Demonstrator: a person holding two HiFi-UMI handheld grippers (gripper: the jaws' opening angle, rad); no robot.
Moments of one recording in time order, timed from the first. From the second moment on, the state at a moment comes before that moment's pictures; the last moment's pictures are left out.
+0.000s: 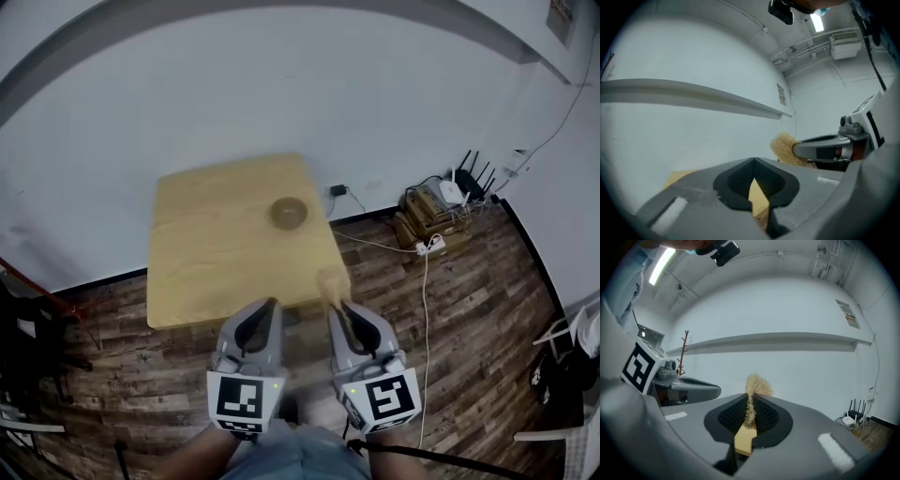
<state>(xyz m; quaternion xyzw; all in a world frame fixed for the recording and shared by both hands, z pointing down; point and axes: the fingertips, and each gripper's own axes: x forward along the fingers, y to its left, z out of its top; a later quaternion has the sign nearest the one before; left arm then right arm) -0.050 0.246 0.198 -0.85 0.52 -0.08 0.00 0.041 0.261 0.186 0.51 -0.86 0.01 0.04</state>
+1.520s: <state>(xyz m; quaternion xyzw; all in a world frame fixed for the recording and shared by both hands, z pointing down) -0.002 0.014 0.237 -0.77 0.62 -0.14 -0.05 0.093 0.003 0.221 0.39 -0.92 0.06 0.05</state>
